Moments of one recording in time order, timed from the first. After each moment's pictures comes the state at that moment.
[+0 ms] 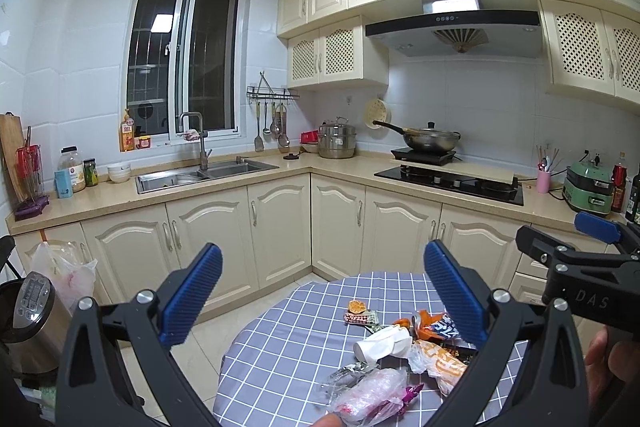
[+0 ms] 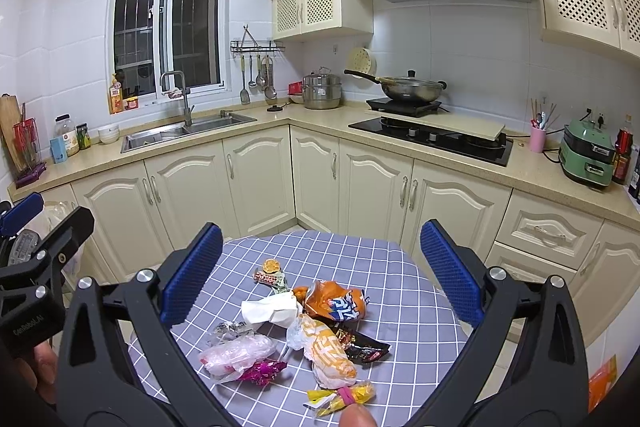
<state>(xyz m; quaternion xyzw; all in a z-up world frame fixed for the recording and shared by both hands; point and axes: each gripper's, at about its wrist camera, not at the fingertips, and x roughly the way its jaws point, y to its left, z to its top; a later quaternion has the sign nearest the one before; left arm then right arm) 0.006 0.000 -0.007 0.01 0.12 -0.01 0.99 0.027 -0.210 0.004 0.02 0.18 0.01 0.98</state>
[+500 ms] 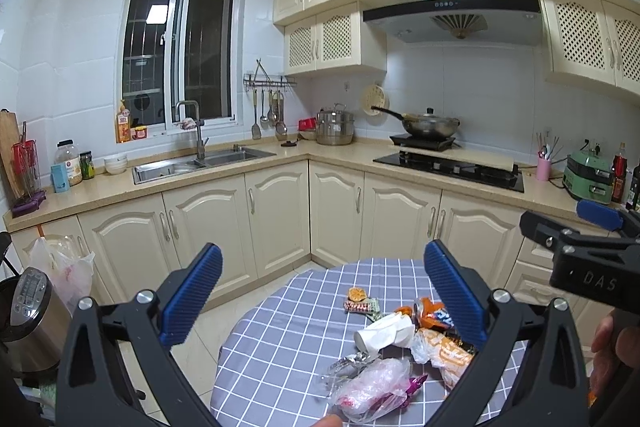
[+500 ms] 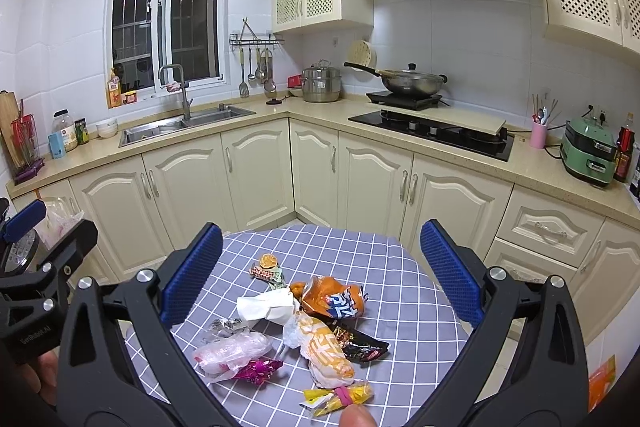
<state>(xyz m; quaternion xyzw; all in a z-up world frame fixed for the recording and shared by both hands) 0.021 -0.002 -0.026 0.01 0.15 -0.02 0.99 0.040 -0.215 -0.010 0.02 0.20 0.01 0.98</state>
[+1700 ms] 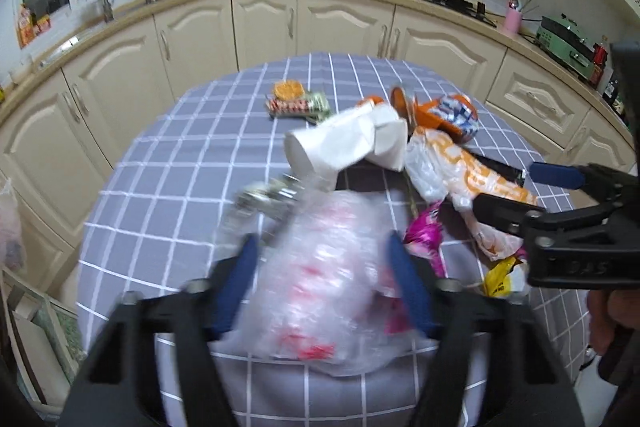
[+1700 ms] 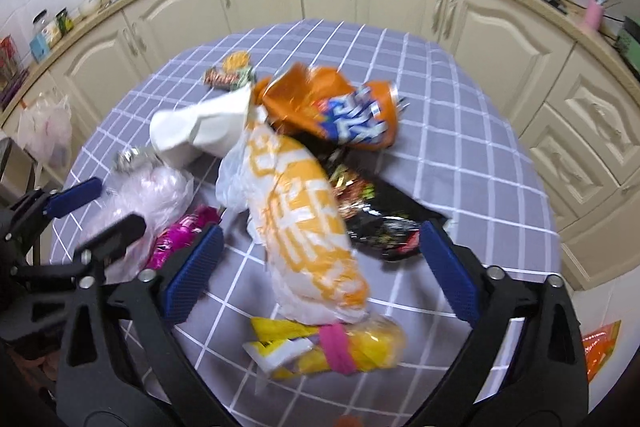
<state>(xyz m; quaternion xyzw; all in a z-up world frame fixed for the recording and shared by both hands) 0.128 -0.035 -0.238 0.03 0.43 -0.14 0.89 0.130 -0.218 -0.221 0.01 0.47 0.06 0.88</state>
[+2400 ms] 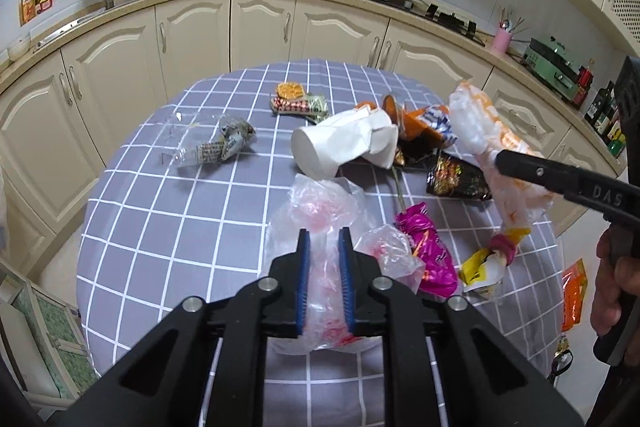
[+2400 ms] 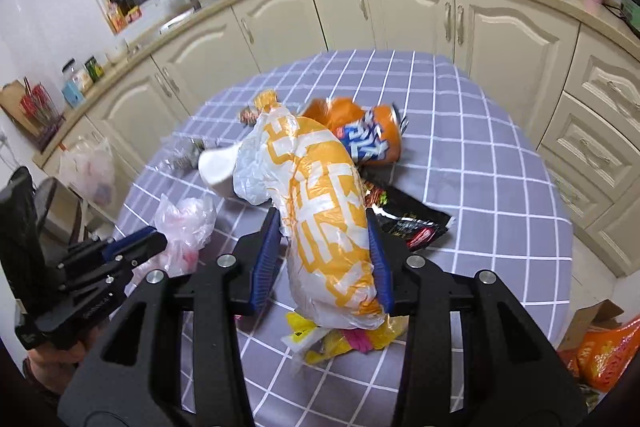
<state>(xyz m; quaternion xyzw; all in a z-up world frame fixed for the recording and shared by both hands) 0.104 -0.012 -0.219 -0.01 0.41 -0.16 0.90 0.102 -0.253 -0.173 0.11 0.42 0.10 0.90</state>
